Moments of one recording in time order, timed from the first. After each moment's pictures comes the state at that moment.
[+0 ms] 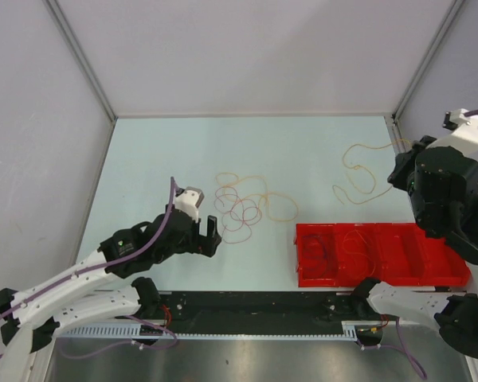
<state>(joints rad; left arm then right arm) -1.02 0.76 0.85 -0.78 -0.35 -0.55 0.76 1.02 1.89 -1.26 0.88 0.54</state>
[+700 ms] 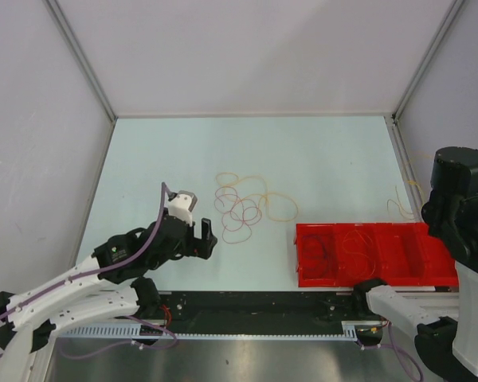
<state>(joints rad) -1.05 0.67 0.79 -0.80 -0.42 -0.59 0.29 0.98 1.84 -1.35 1.05 0.54</state>
